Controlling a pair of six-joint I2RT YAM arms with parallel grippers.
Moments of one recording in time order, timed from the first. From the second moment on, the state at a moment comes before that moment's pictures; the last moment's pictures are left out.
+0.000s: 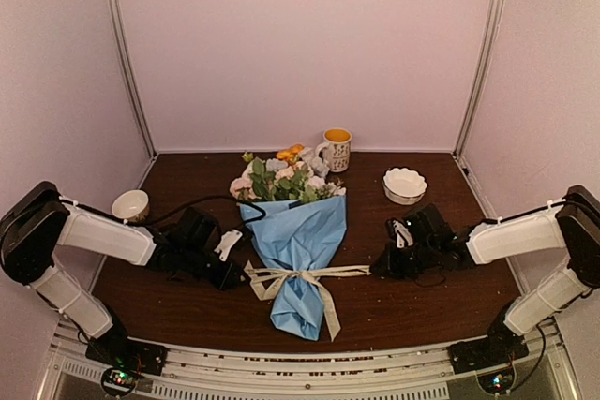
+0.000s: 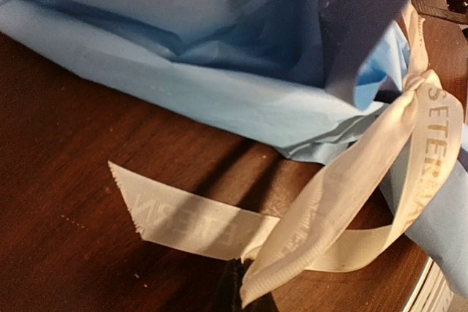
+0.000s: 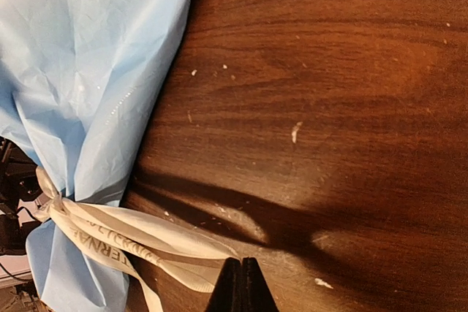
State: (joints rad) left arm -0.71 1.52 0.57 0.03 0.36 -0.19; right arm 0.66 1.45 0.54 0.04 -0.25 0.80
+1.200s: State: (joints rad) left arm -0.57 1.29 0.80 -0.20 -0.26 -0.21; right arm 0.53 0.84 0.54 -0.26 0.10 0.74
